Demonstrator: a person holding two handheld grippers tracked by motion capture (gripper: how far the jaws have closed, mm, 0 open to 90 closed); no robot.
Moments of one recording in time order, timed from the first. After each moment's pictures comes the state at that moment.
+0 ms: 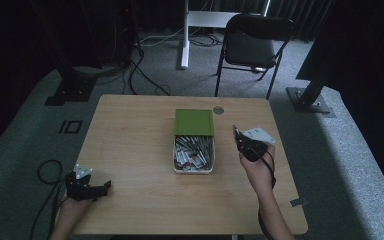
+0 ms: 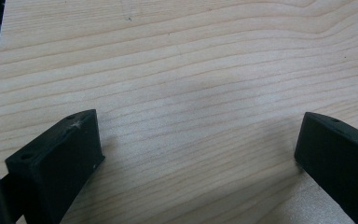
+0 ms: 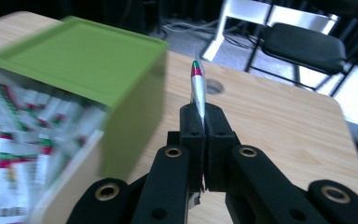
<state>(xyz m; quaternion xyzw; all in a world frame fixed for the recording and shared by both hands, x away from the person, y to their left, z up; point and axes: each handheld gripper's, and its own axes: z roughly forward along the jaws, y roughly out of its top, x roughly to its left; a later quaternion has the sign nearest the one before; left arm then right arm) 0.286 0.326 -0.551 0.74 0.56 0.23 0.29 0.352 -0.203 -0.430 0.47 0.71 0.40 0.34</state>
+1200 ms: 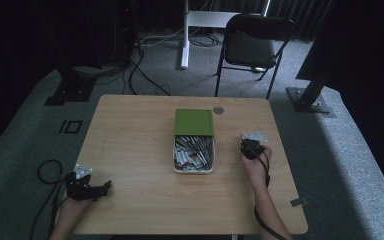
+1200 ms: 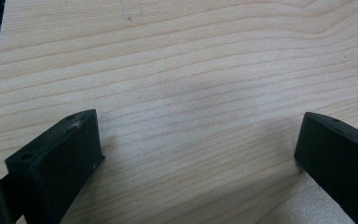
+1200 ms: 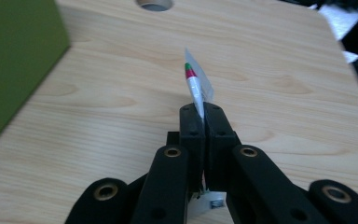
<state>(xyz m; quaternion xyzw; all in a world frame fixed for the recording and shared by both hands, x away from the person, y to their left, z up) 0.286 0.326 -0.550 0.74 0.56 0.23 0.29 0.408 -0.228 -0.522 0.55 0.70 0.31 0.33</state>
